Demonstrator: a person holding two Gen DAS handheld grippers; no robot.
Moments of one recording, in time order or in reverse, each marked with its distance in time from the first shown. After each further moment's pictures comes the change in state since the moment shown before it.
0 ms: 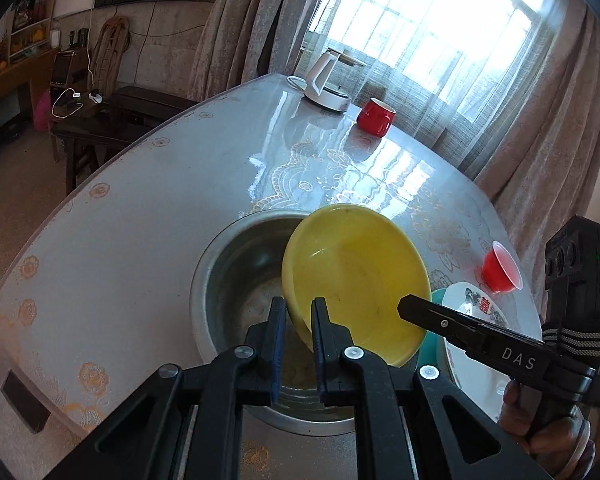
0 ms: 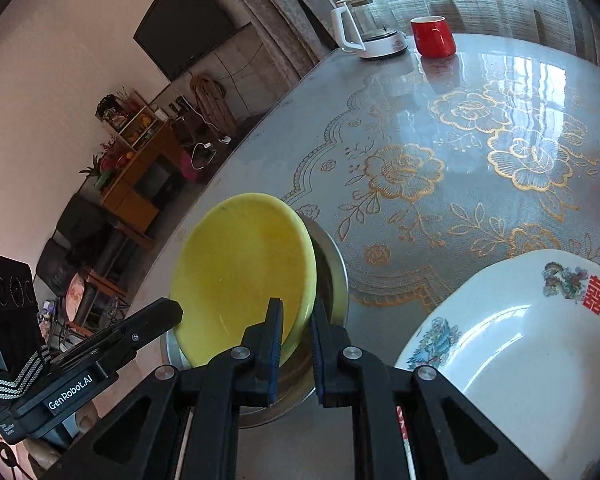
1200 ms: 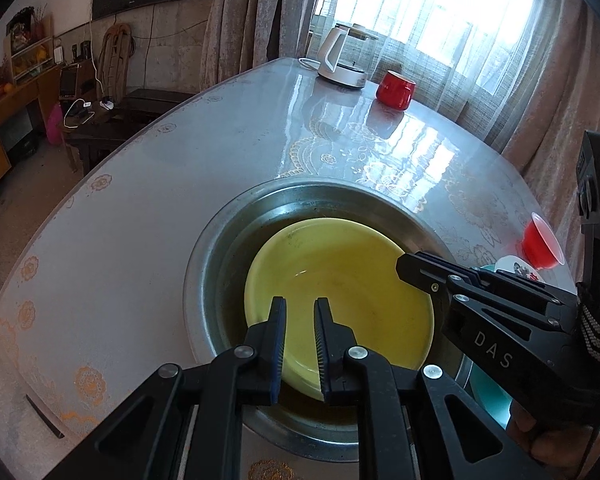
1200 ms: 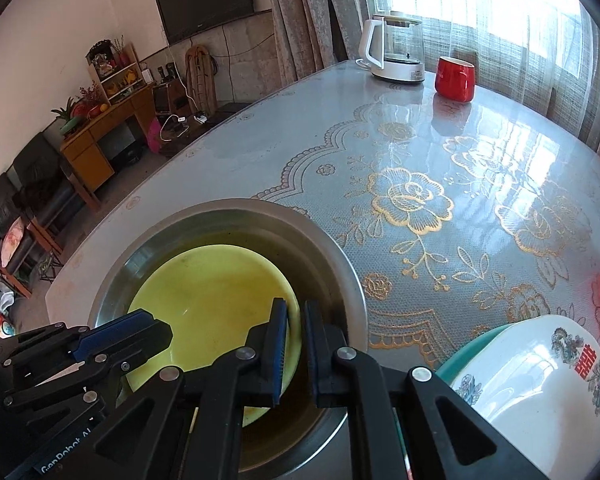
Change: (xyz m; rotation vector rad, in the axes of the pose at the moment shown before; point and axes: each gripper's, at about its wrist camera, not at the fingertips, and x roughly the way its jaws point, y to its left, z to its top) left arm 0.035 -0.006 -0.012 0.070 0.035 0.120; right arm 0.043 0.030 0.005 -0.221 -0.029 -0.238
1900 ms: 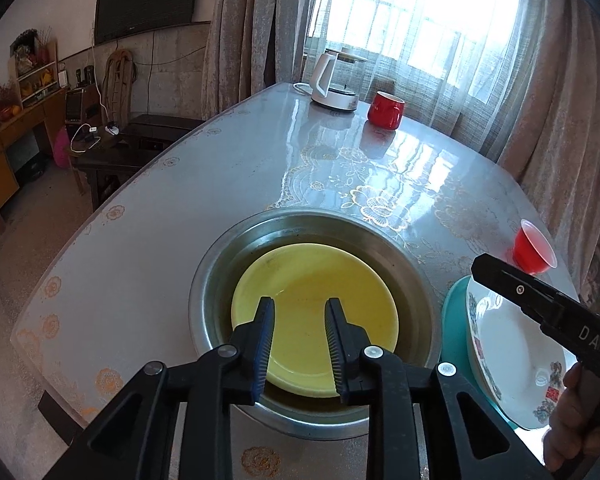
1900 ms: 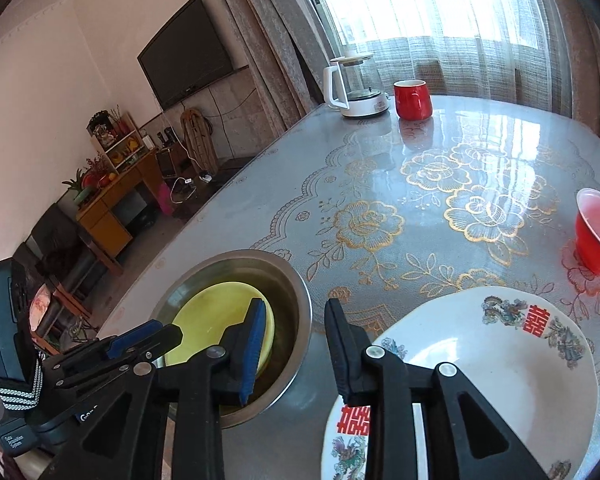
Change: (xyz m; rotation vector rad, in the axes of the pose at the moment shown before) left arm -0.032 -0.021 0.001 0.046 -0.080 0.022; right arm -0.081 -0.043 -0.021 0.172 -0.174 0.080
